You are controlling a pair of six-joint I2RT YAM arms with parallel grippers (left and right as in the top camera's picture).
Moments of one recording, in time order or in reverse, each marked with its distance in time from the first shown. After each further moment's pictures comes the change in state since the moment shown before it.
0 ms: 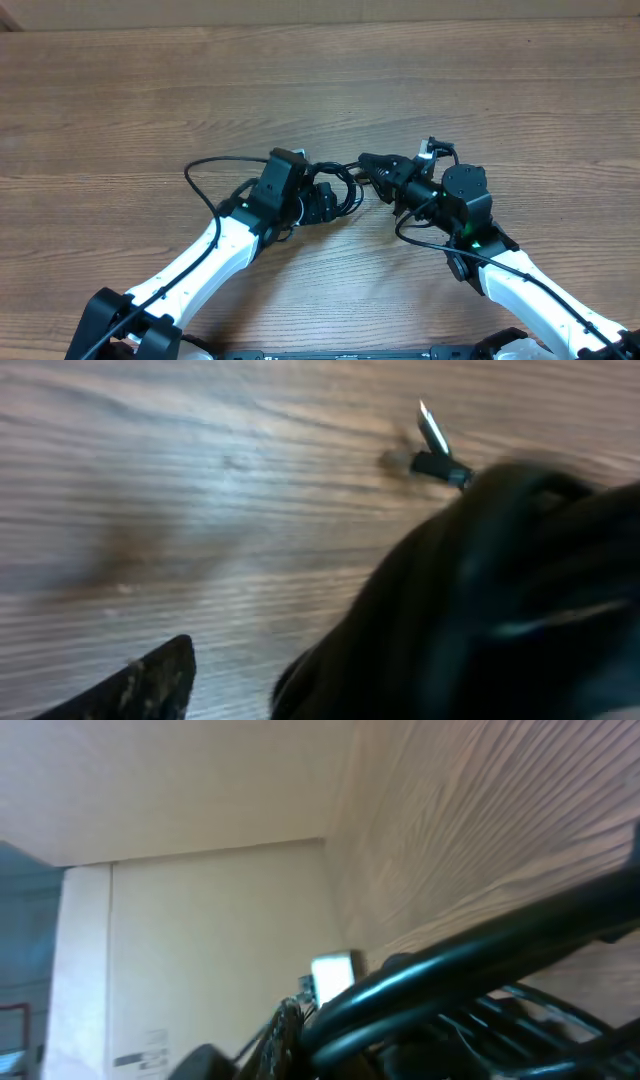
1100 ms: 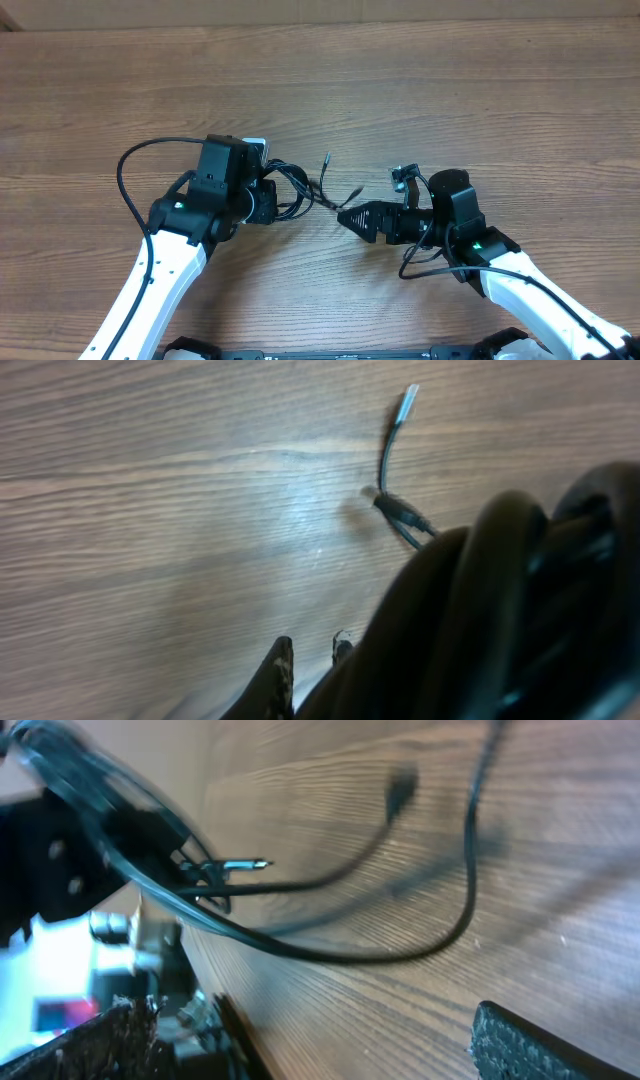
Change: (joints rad) left arm 0.211 -0.241 0.174 -0.496 -0.058 0.440; right arm 0.000 -0.024 0.000 -0.451 -0.297 -0.909
